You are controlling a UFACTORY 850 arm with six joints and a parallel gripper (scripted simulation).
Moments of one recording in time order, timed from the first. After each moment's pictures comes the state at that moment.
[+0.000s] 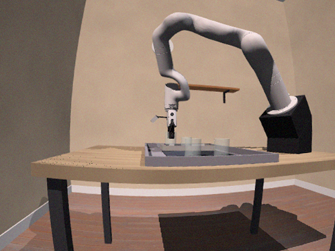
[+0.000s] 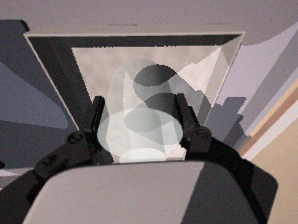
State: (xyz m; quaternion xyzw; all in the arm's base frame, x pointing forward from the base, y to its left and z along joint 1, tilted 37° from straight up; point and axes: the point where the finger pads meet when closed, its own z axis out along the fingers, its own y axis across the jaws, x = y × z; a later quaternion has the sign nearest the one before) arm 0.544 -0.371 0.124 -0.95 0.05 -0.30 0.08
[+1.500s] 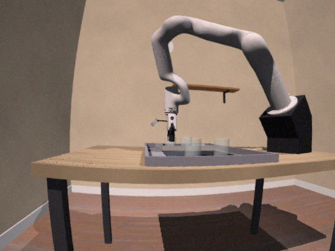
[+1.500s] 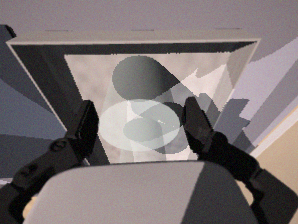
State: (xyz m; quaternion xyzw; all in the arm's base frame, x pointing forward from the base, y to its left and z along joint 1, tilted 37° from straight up) arm 0.557 -0.368 0.106 -0.95 0.05 -0.30 0.08
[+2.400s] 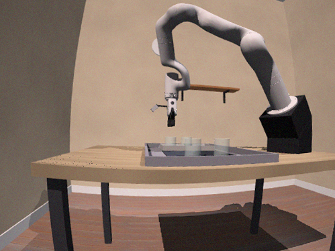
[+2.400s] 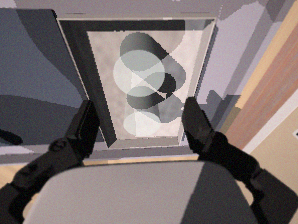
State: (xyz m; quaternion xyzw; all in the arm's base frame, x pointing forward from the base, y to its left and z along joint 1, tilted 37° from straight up) arm 0.505 -0.379 0.177 -0.95 0.05 -0.30 0.08
